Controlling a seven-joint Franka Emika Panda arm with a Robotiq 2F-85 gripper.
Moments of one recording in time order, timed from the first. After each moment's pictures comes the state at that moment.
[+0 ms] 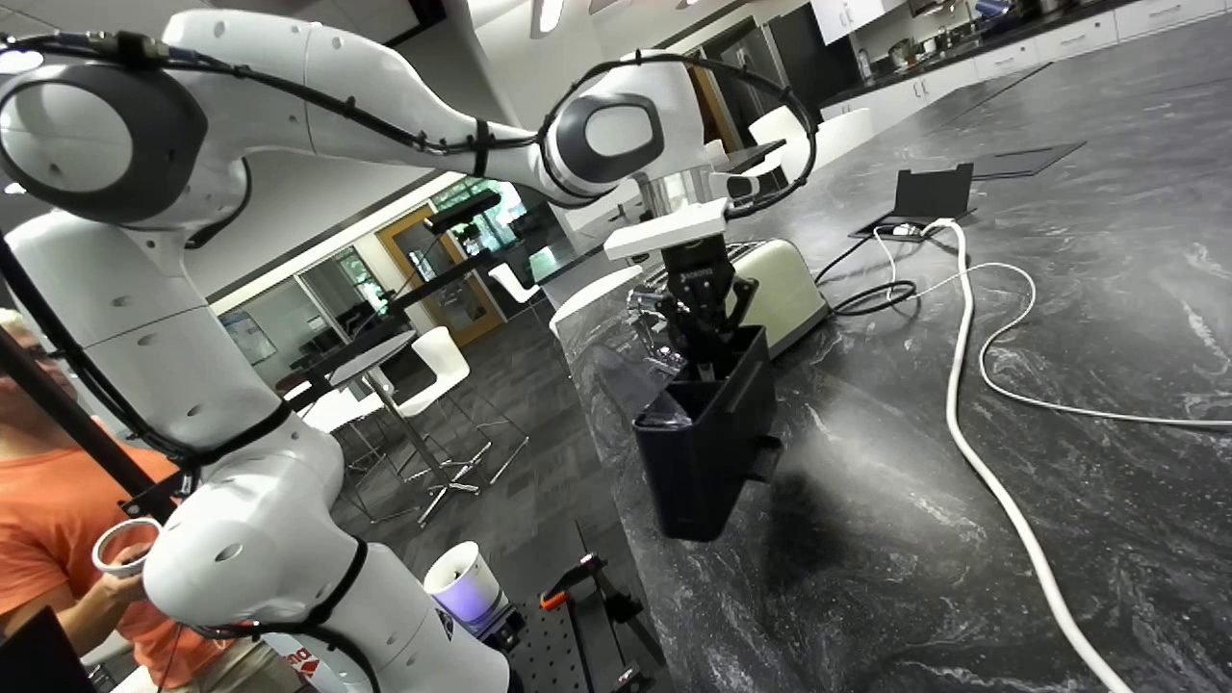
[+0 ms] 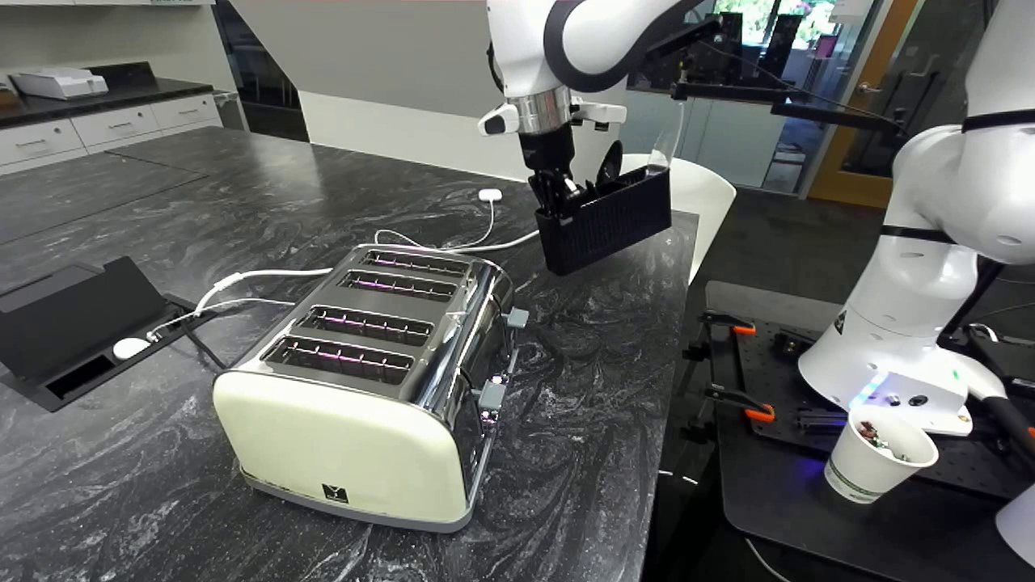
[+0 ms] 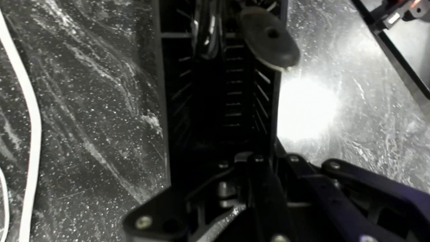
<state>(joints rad) 0.01 0.11 0.04 -2.10 -0.07 1.97 -0.71</state>
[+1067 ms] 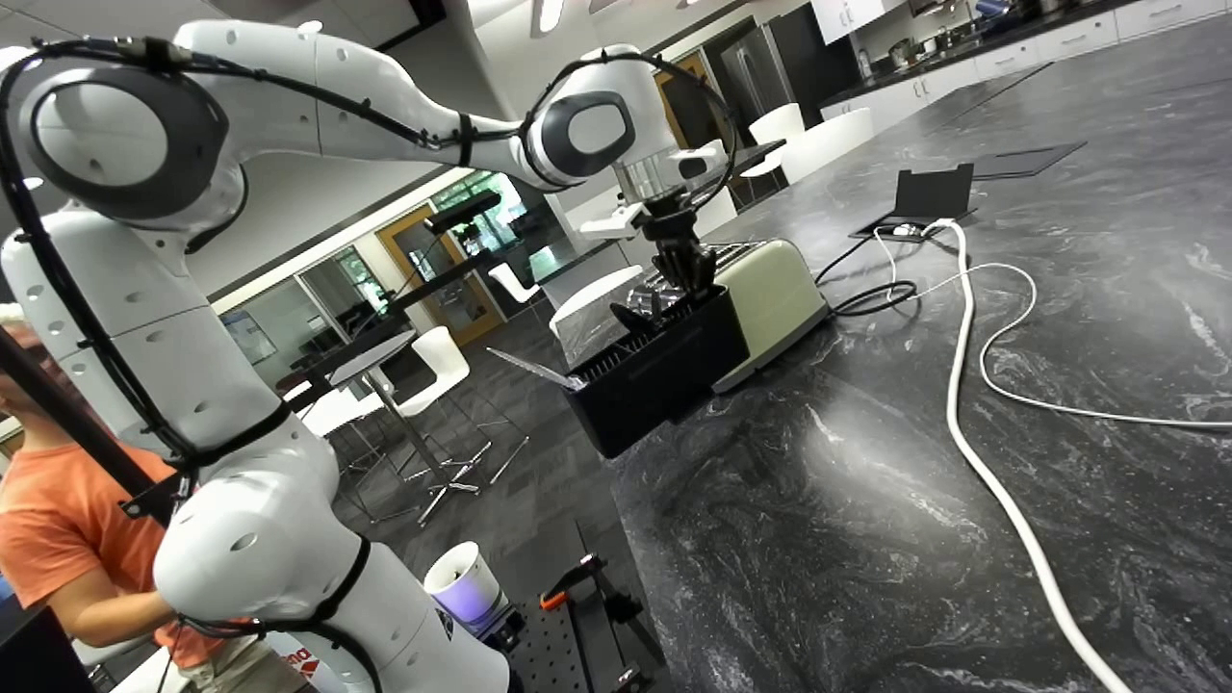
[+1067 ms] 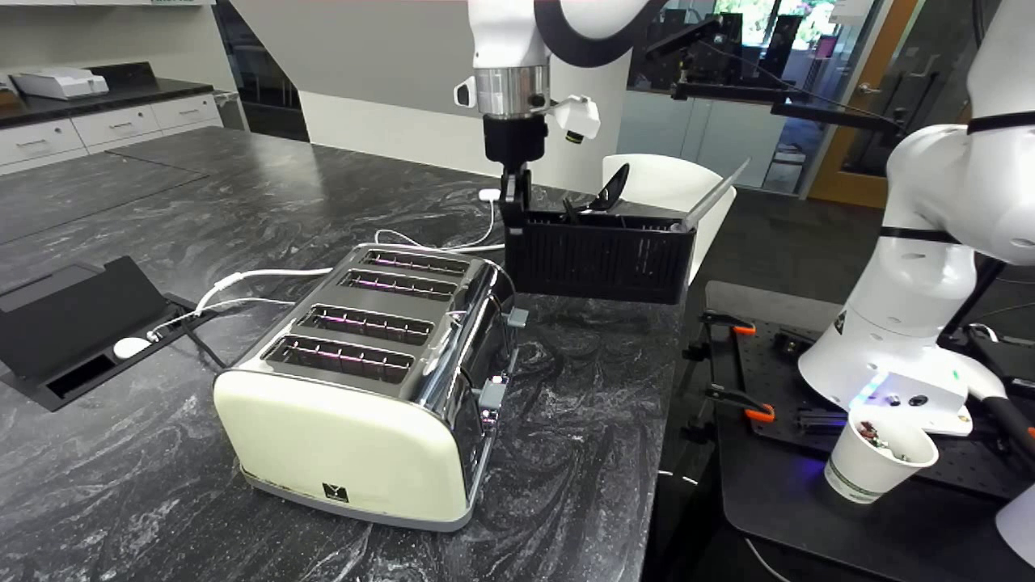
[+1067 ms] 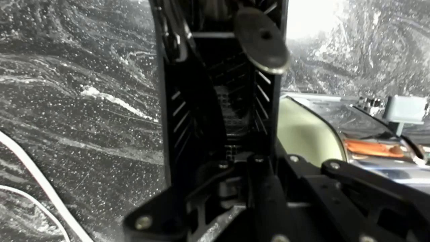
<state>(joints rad) 0.10 0.11 0.10 -2.04 0.06 2.09 -0.02</state>
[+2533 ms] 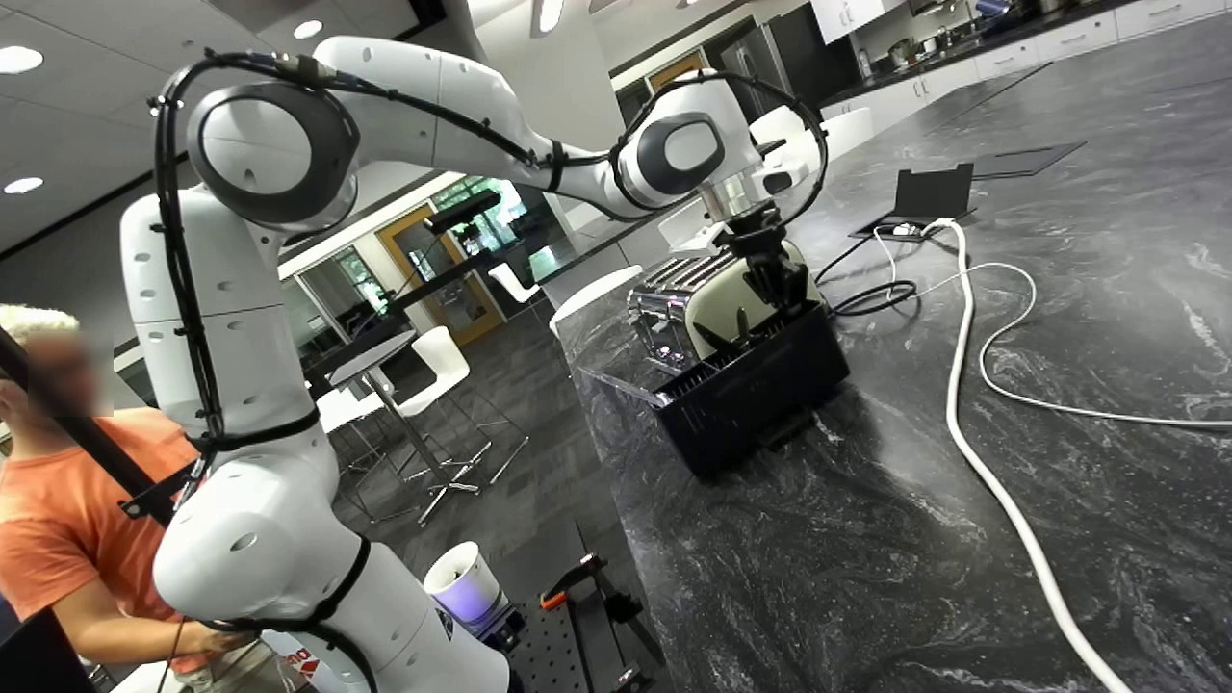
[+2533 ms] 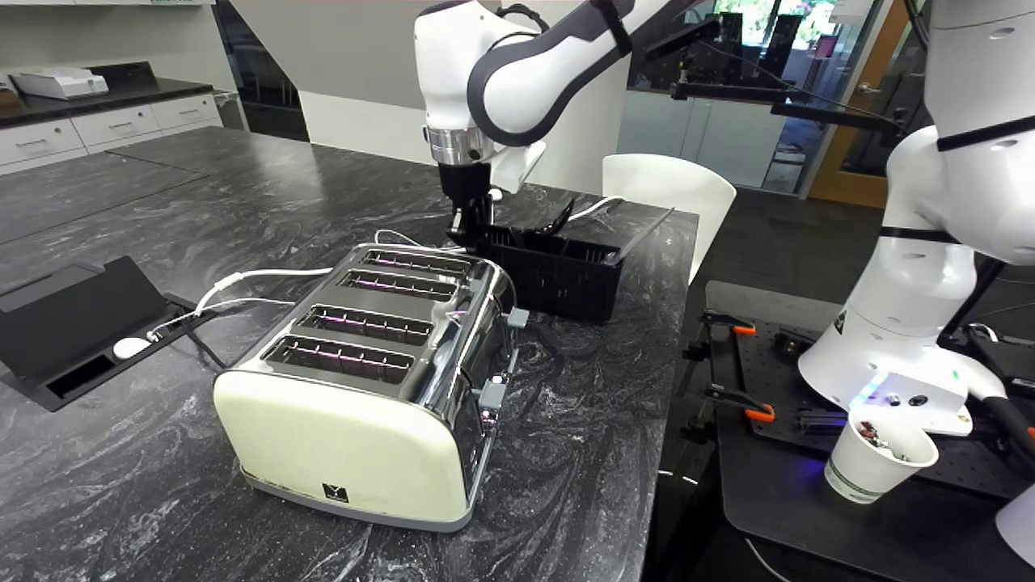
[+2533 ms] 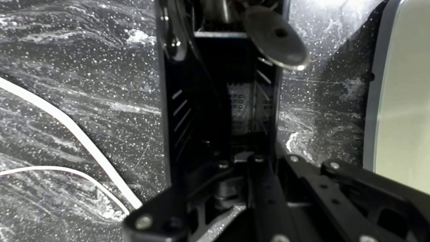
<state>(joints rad) 0.10 0.41 0.03 -1.81 -0.12 2.18 0.19</state>
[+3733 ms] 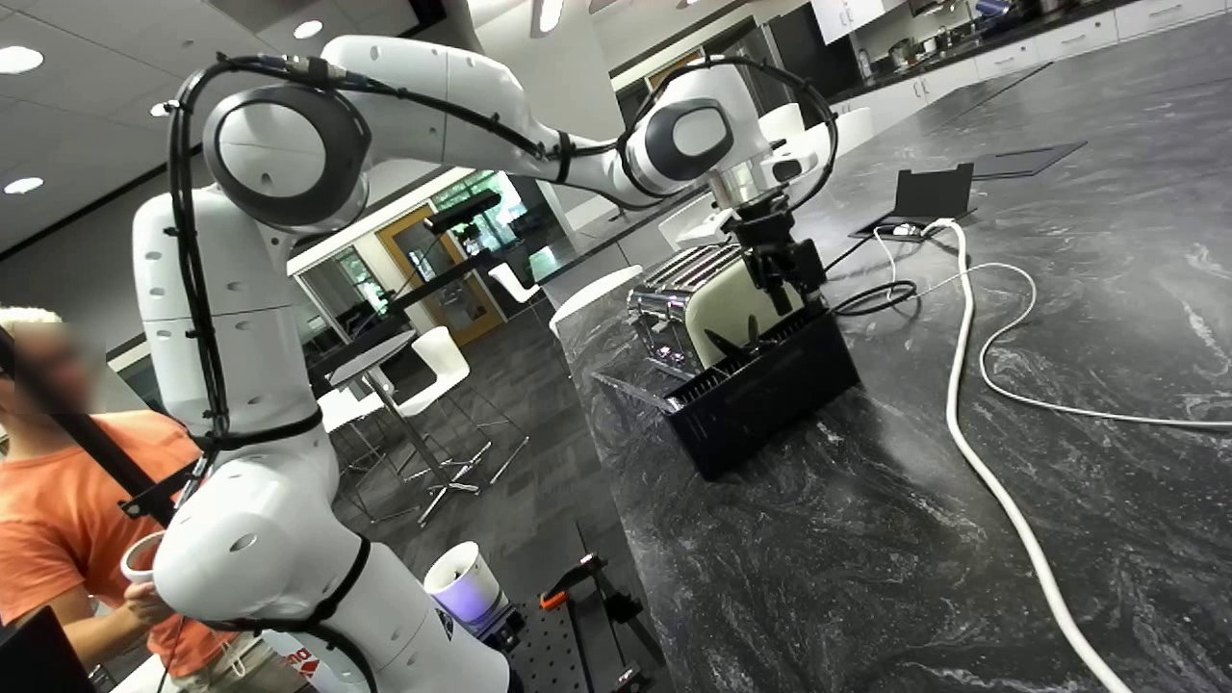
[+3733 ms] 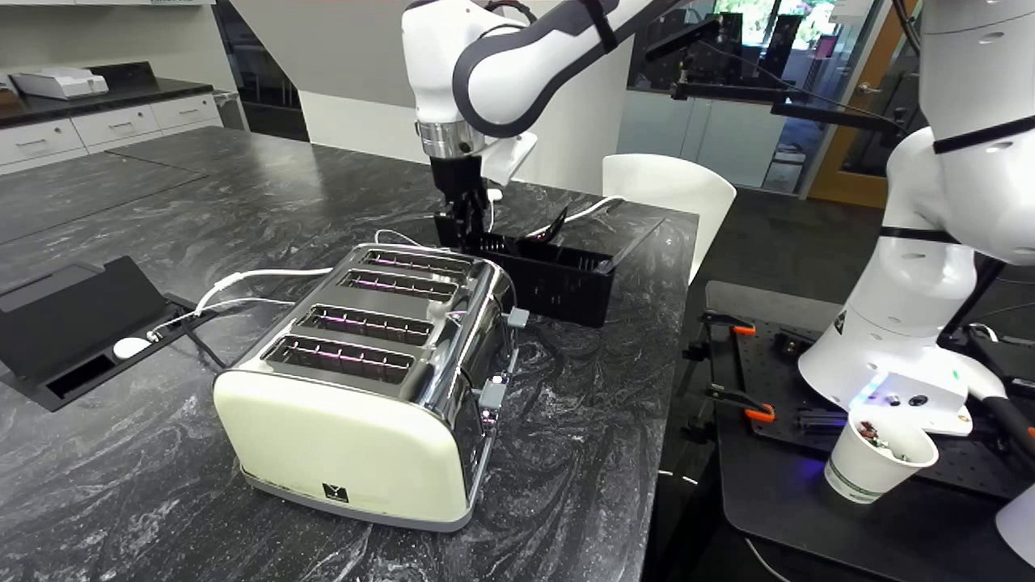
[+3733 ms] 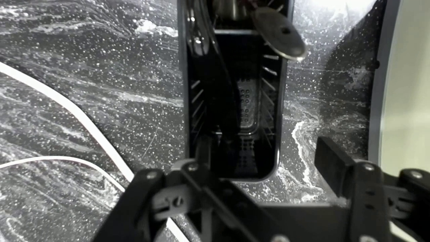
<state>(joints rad) 0.10 0.44 0.02 -1.74 -0.12 2.12 0.17</state>
